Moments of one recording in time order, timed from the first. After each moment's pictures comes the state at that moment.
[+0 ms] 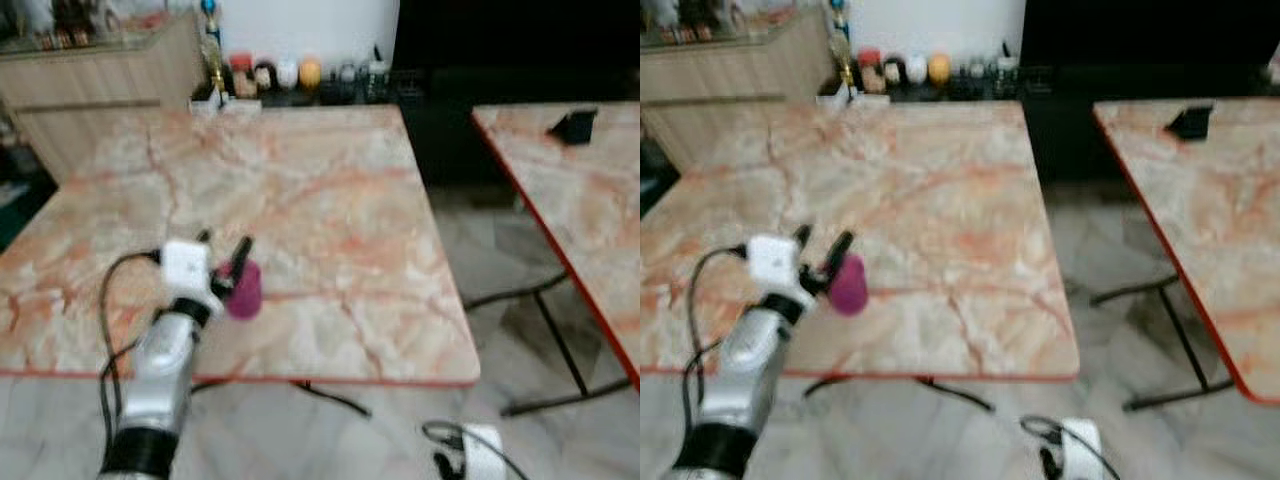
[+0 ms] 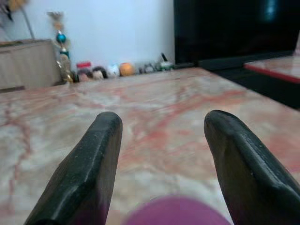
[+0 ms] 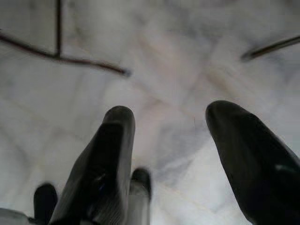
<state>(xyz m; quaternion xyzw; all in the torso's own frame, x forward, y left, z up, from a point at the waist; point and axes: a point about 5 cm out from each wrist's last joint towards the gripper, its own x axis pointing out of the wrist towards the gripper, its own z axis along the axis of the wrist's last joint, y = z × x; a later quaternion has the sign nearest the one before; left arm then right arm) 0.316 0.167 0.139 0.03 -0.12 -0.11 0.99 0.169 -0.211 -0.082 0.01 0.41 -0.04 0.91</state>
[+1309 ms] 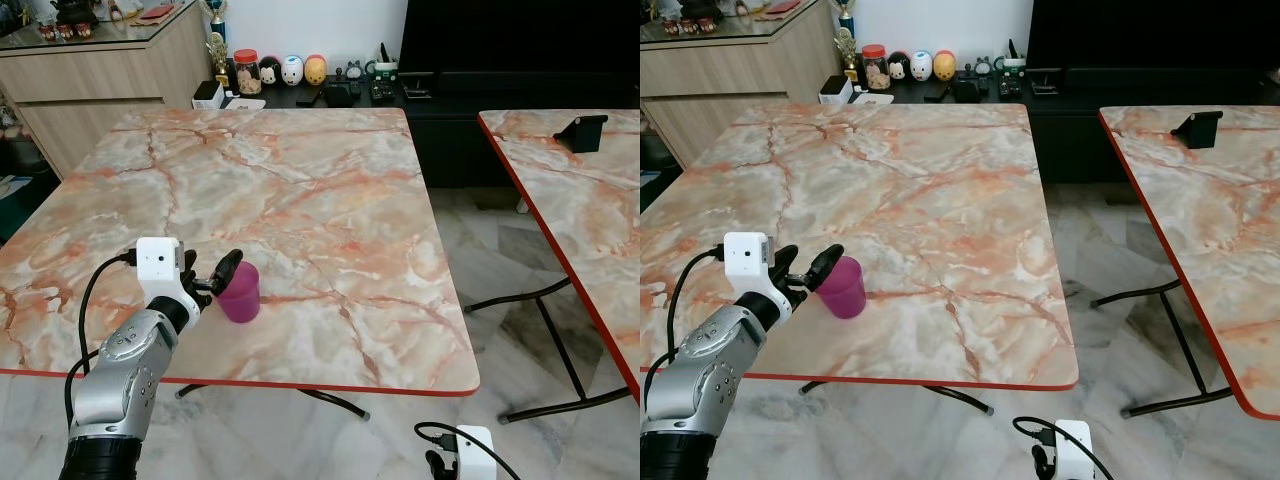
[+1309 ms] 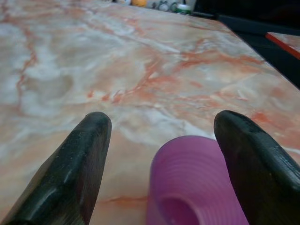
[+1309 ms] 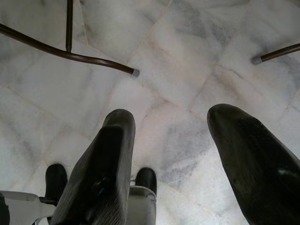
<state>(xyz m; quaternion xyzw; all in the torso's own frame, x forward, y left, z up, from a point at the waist) 0.304 0.196 0.142 -0.08 0.04 -0.09 0.99 0.167 -0.198 -0.086 0.01 0.41 -0.04 0.91</state>
